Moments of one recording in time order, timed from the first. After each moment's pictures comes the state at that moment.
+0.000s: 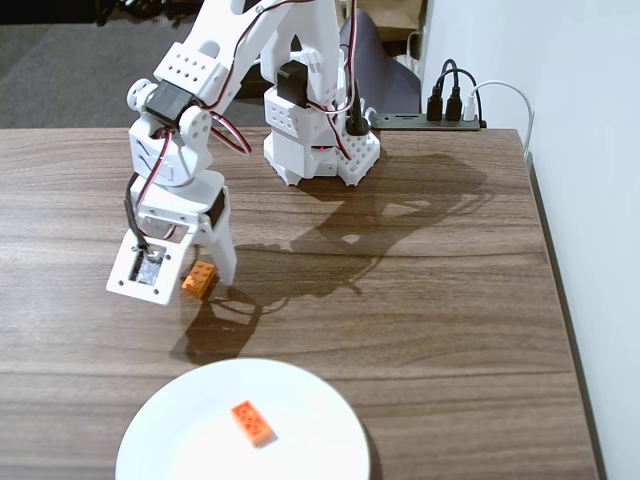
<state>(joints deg) 38.1 97.8 124.4 55.4 -113.0</state>
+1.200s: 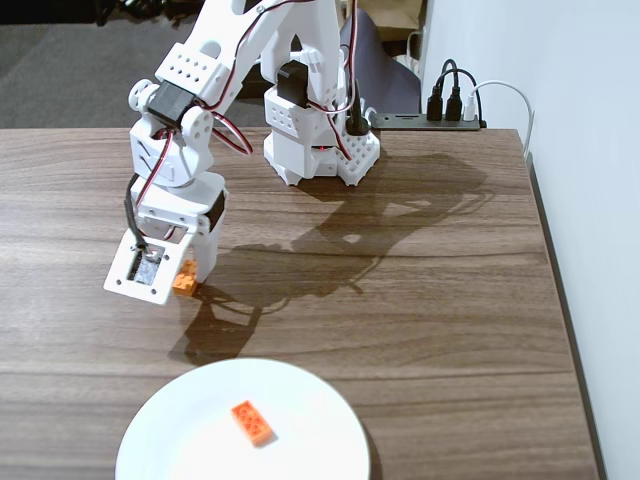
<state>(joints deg) 37.9 97.8 125.1 54.0 -111.8</state>
